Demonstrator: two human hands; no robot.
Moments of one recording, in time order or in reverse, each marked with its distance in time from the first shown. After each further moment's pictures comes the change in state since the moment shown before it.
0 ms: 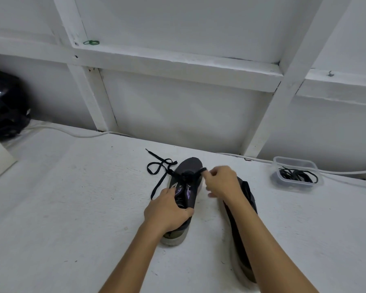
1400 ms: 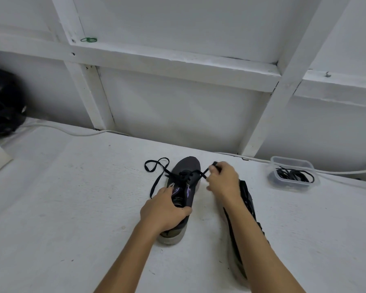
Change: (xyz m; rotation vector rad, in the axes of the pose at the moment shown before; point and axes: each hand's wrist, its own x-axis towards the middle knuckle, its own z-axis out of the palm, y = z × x) left_hand -0.002 -0.002 -0.002 -0.007 -0.005 -0.008; right_hand 0.001 0.010 0.008 0.237 0.178 0.006
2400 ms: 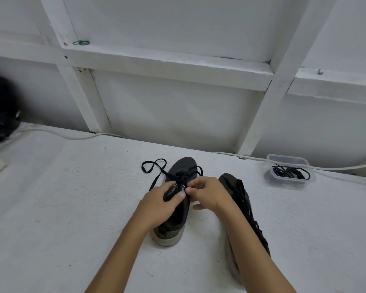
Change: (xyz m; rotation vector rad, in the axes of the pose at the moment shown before) left_hand 0.006 -0.008 -0.013 -0.289 -0.007 0.138; right_hand -0.027 0.001 -0.001 -0.008 -0.462 0.106
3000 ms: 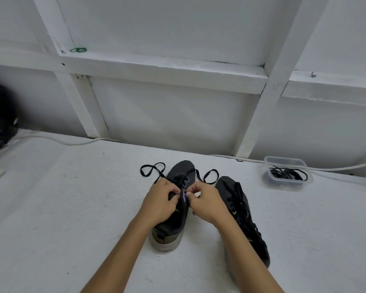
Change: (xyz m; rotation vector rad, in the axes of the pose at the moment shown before) left_hand 0.034 -0.007 0.010 0.211 0.078 0.224; right_hand -0.003 0.013 0.010 -0.222 0.128 -0.175
